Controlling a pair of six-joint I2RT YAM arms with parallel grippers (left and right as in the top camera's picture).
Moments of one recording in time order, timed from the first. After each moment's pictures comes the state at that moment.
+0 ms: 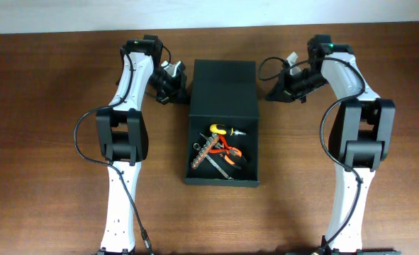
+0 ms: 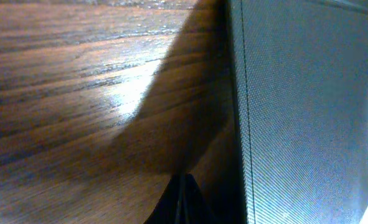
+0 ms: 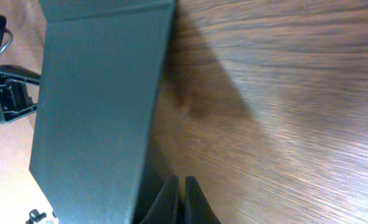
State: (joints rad) left arm -0.12 2.80 2.59 -1.46 0.68 -0.12; right arm -0.03 2.44 2.00 -1.13 -0.75 0.11
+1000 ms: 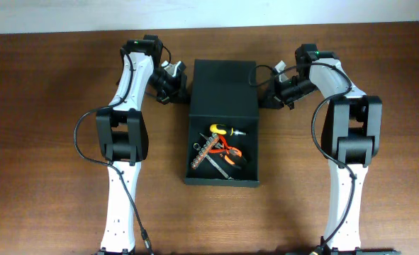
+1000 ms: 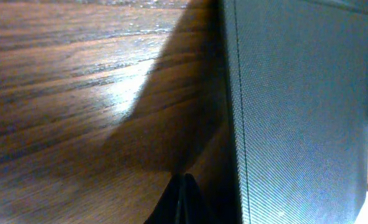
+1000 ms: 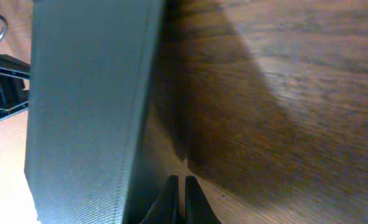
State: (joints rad) left arm -0.12 2.80 2.59 -1.46 0.69 -0.12; right arm 0.00 2.51 1.98 -1.07 -0.84 0.12
